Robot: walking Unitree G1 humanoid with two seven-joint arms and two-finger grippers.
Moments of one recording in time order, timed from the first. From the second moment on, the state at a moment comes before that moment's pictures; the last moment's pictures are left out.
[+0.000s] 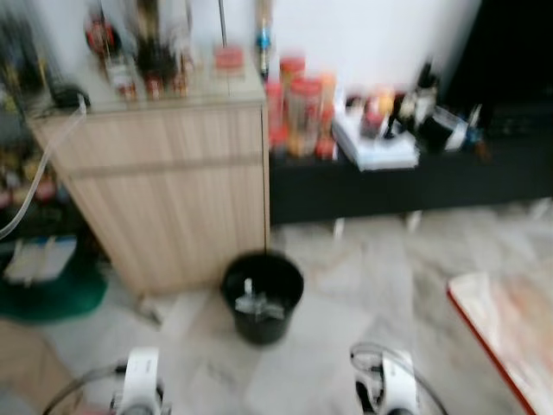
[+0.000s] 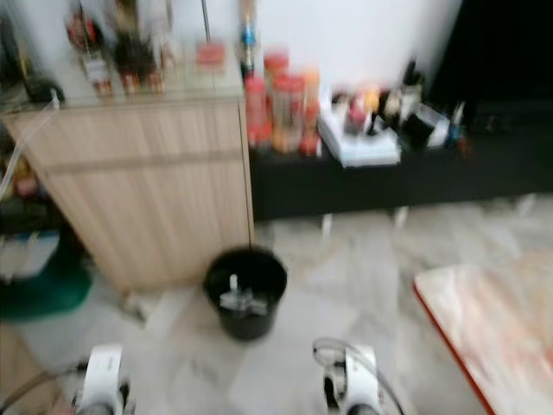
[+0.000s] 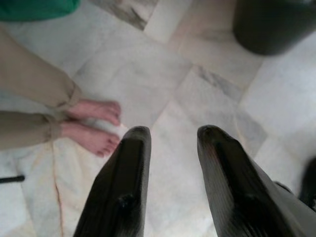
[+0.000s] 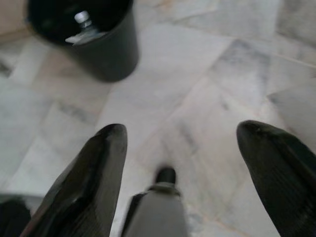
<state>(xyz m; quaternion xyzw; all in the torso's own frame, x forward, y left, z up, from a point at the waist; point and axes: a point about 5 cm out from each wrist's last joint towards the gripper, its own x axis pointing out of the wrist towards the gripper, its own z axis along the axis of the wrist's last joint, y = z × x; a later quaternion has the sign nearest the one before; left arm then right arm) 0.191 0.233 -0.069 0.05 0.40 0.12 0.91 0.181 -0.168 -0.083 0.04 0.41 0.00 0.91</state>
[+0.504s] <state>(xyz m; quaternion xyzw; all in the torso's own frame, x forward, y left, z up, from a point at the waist) 0.199 0.229 -0.066 0.05 0.39 0.11 0.91 0.178 -0.168 -0.085 0.04 0.42 -0.01 0.91</state>
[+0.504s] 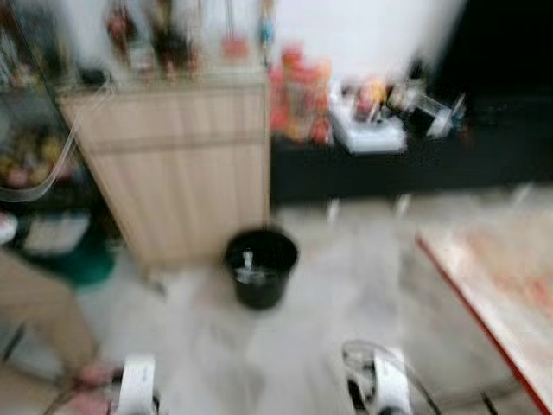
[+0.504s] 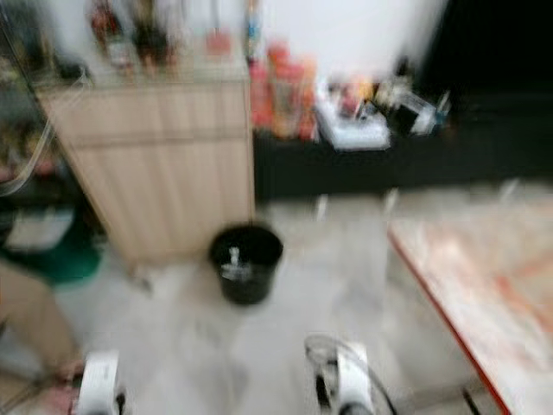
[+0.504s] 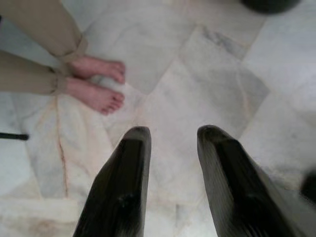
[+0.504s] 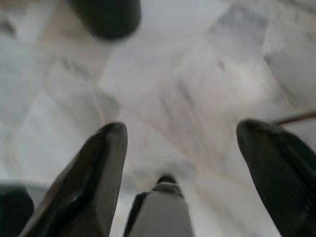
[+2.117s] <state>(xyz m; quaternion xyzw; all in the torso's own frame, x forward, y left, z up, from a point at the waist) 0.196 0.229 -0.068 0.05 0.40 0.12 0.91 0.184 -0.172 -0.082 0.03 0.41 -0.01 0.91</state>
